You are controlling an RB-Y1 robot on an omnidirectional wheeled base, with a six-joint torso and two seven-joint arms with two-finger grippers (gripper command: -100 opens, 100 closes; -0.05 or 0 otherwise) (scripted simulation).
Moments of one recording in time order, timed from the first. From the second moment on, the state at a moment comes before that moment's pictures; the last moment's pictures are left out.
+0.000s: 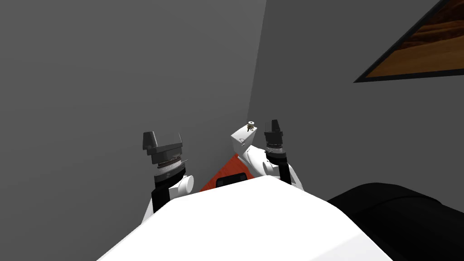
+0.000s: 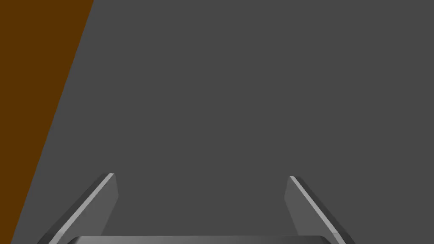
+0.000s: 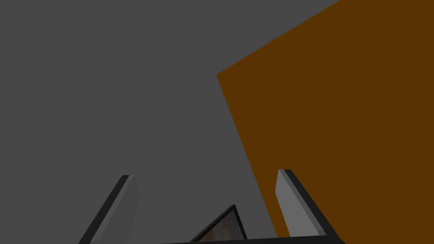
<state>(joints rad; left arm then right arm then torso) 0.50 -0.02 0.01 -2.31 -0.04 -0.57 0.06 0.53 0.00 -0.06 -2.33 0.12 -0.62 0.13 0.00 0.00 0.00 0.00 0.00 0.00</state>
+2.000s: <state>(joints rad) 0.50 -0.02 0.01 -2.31 -0.04 -0.57 0.06 0.48 -0.32 0.08 -1.98 0.39 -0.41 0.39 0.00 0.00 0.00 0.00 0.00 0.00</state>
